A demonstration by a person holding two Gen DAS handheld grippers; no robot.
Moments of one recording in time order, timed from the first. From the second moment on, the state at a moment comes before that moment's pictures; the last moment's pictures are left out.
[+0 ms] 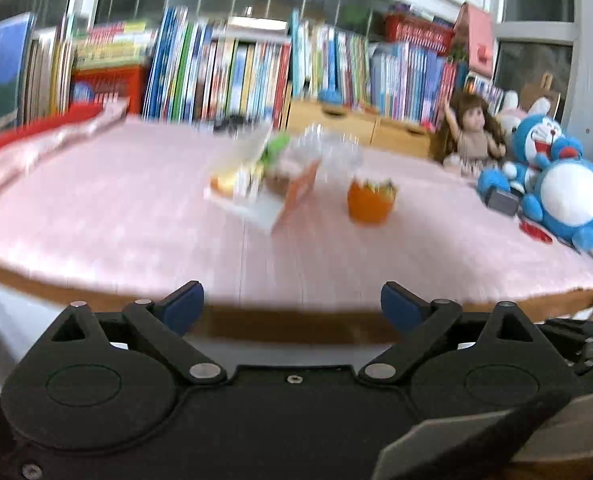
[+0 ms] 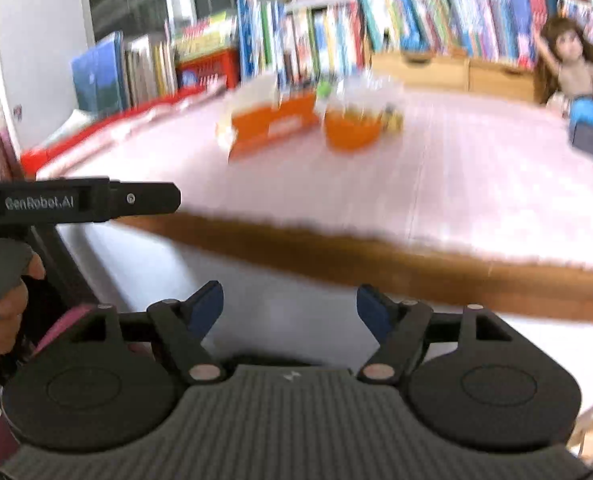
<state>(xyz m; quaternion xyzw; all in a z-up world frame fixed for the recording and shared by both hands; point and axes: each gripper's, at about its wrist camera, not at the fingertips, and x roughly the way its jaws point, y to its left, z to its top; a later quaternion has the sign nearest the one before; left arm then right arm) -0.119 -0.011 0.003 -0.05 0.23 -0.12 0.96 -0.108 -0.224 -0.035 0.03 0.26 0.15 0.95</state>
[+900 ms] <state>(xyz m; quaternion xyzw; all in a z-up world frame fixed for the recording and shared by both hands) 0.026 -0.045 -0.022 -0.07 0.21 -0.11 0.97 0.046 -0.218 -0.020 0.11 0.26 0.08 0.96</state>
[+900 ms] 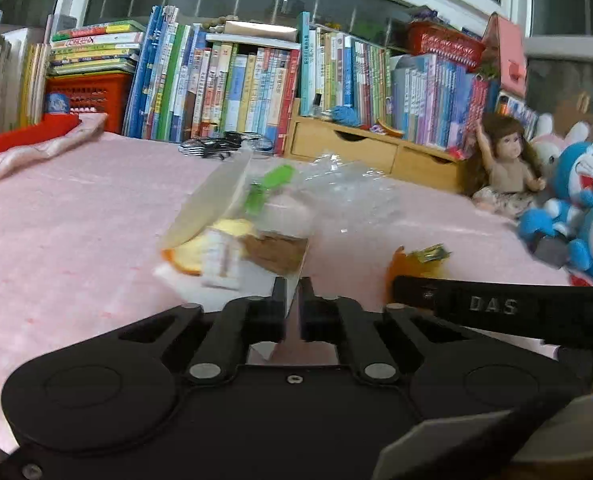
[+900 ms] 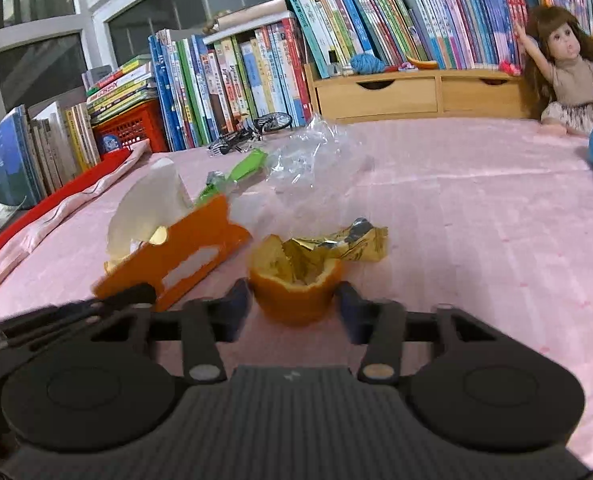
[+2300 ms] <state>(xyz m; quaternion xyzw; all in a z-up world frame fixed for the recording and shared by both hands) 0.024 -0.072 -0.022 0.03 0.22 -0.11 0.97 -0.018 -0.254 -0.025 0.06 0.23 0.03 0.97</state>
